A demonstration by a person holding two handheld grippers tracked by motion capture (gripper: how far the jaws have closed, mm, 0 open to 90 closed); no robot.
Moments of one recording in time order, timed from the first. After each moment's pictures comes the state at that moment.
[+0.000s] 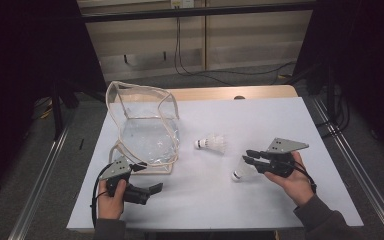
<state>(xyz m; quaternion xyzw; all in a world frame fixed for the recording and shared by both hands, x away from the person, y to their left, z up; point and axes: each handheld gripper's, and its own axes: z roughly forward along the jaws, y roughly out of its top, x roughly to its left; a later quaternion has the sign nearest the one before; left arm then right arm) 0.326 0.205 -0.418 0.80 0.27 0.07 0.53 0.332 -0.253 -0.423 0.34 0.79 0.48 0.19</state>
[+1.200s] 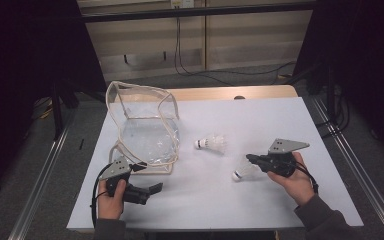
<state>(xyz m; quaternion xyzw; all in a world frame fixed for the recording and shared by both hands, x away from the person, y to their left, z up) 0.326 0.205 -0.418 0.80 0.27 0.07 0.54 0.334 -0.260 -0.429 0.34 0.80 0.47 0.16</state>
